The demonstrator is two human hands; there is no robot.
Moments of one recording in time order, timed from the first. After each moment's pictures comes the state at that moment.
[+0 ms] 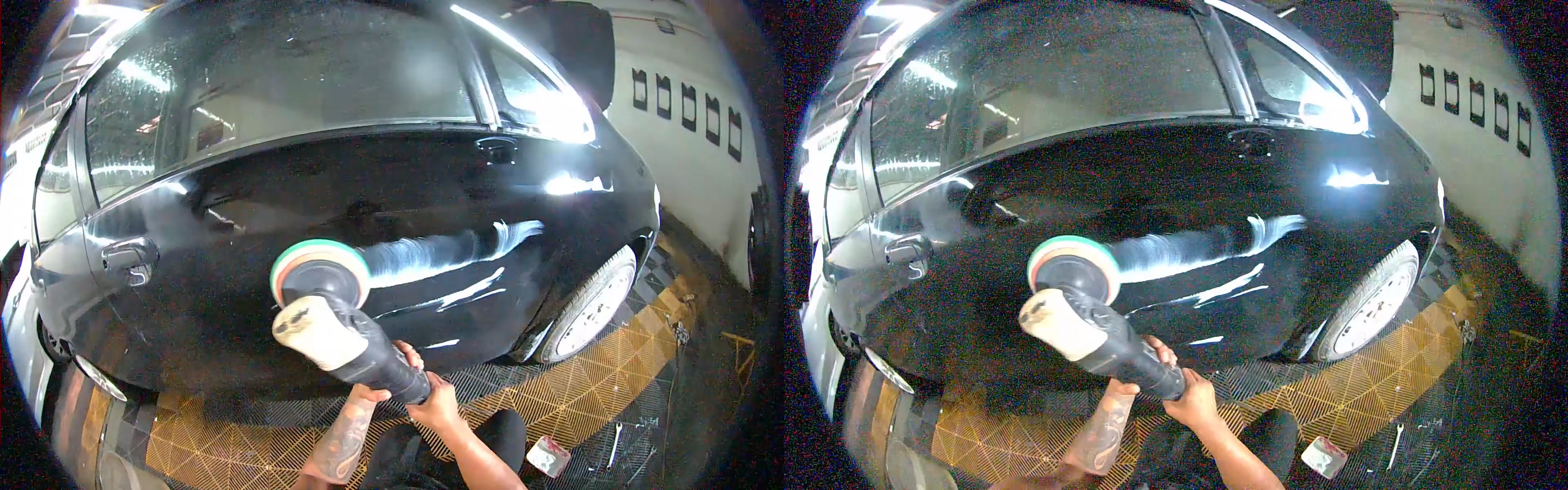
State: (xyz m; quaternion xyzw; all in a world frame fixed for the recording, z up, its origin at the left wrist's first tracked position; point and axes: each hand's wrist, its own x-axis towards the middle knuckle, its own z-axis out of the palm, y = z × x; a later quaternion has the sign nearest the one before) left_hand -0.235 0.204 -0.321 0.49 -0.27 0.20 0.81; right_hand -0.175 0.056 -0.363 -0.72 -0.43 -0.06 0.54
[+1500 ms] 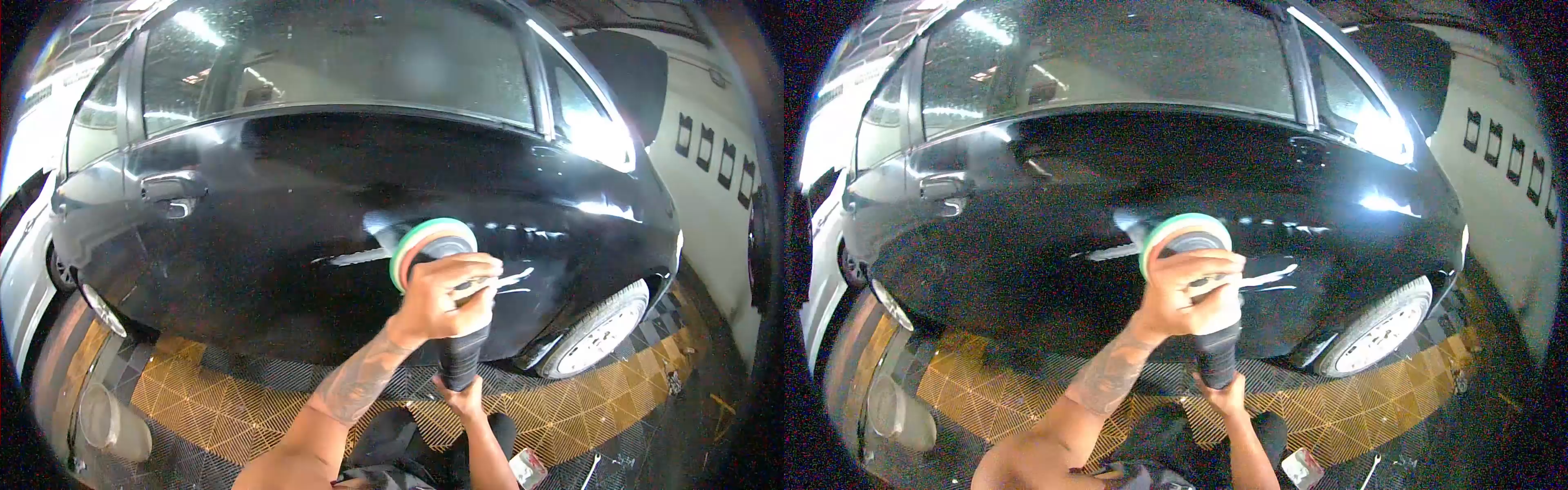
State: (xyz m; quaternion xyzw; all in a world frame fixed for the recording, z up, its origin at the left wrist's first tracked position) left_hand -0.221 0.155 -0.141 0.74 -0.22 0.56 0.31; right_hand -0.144 0.022 -0.407 -0.67 -0.37 0.09 0.63
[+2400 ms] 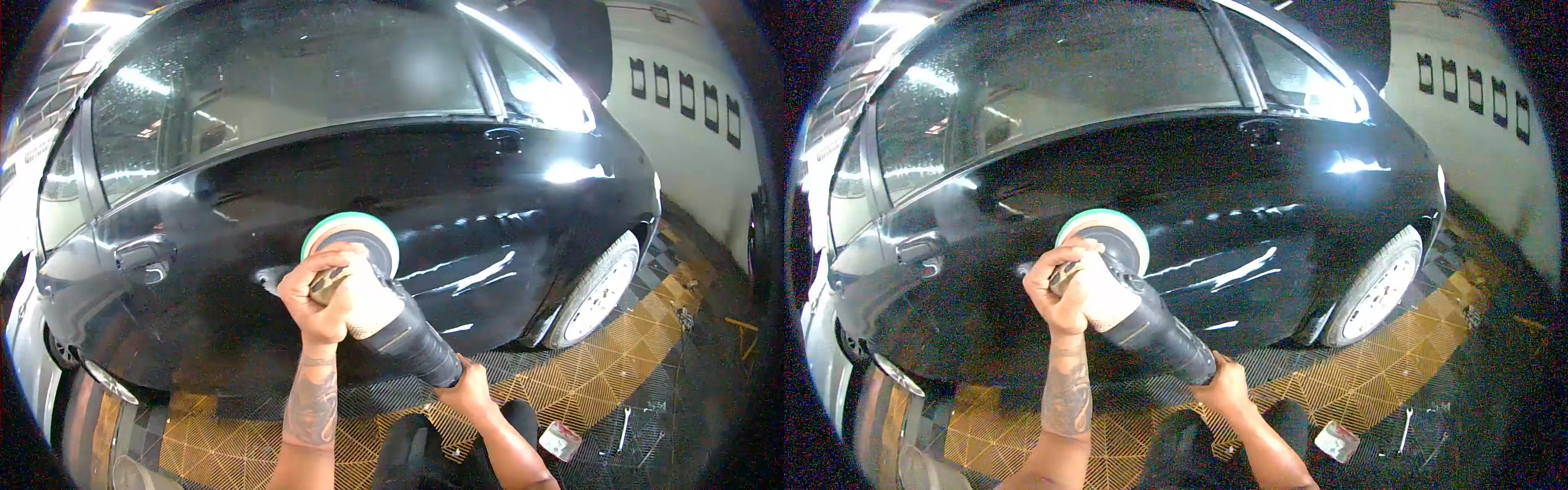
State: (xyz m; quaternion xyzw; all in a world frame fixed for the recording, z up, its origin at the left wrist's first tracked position) left_hand -0.284 0.236 -0.126 0.67 -0.18 0.61 0.39; right_hand -0.181 0.028 -0.322 -0.77 -0.39 -0.03 0.51
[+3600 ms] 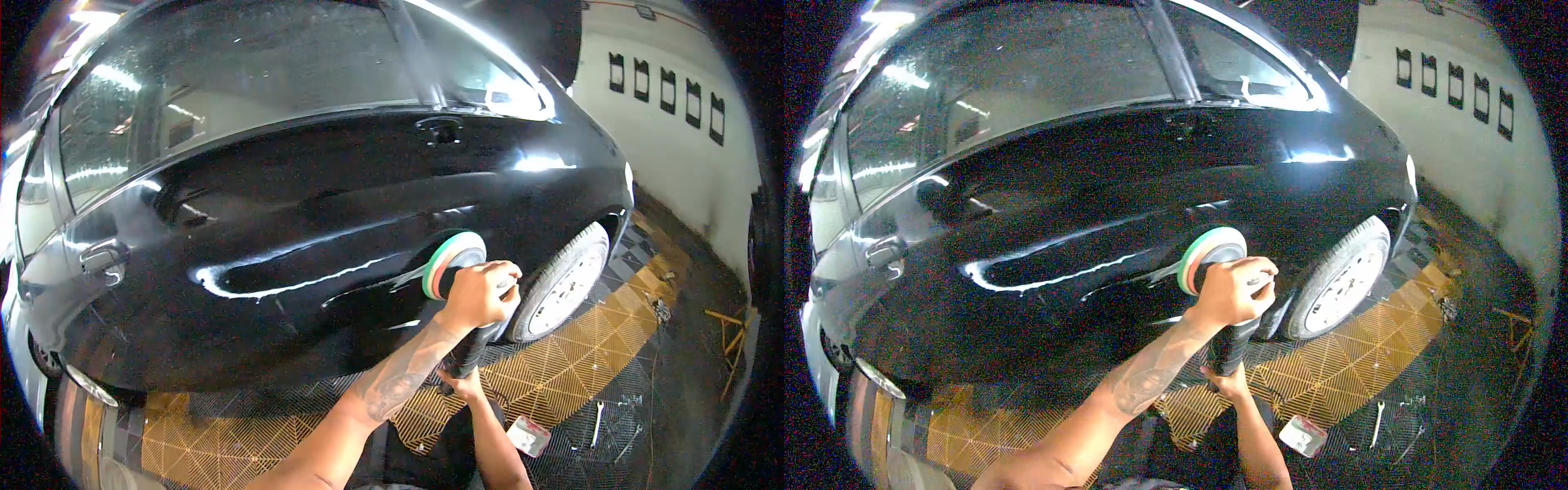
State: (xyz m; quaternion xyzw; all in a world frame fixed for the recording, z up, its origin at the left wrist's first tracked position) left_hand -0.064 0.043 -0.204 0.80 -0.21 0.47 0.32; right_hand -0.074 -0.048 -0.465 -0.63 -0.27 0.14 0.71
